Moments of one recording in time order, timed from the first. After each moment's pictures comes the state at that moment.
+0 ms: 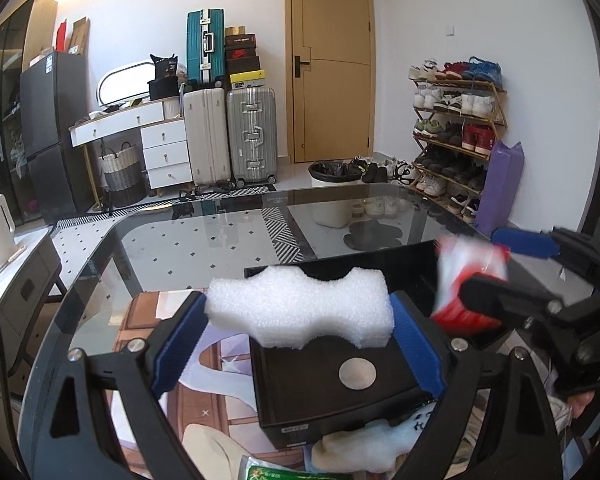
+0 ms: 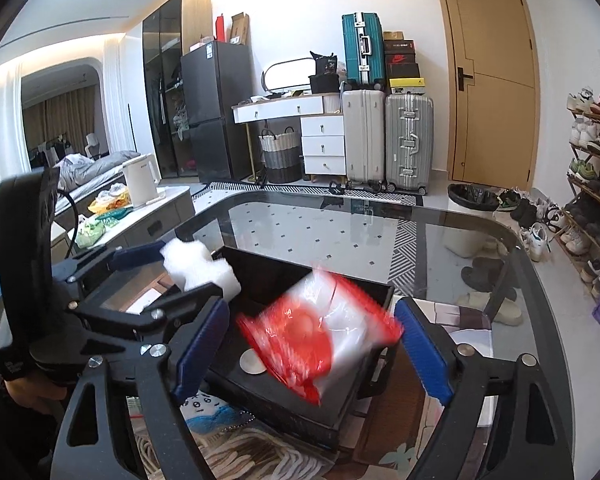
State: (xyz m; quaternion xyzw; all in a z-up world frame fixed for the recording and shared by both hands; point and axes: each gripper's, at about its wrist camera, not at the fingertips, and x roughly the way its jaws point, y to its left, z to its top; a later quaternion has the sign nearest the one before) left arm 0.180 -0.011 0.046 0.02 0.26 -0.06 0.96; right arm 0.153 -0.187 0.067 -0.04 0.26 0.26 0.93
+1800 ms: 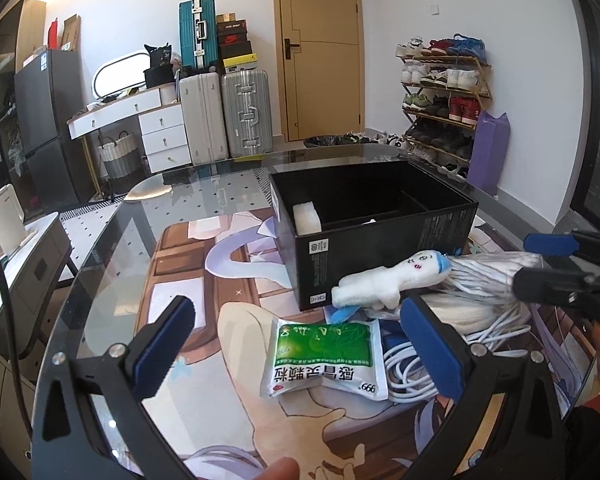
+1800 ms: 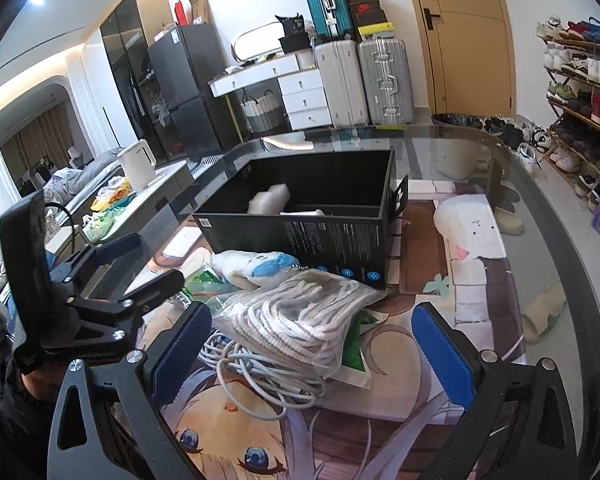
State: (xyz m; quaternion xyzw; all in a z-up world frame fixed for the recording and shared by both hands) left arm 0.080 0.019 0.027 0.03 0.29 -0.07 0.95; right arm 0.061 -0.201 0.035 0.02 0.37 0.23 0.90
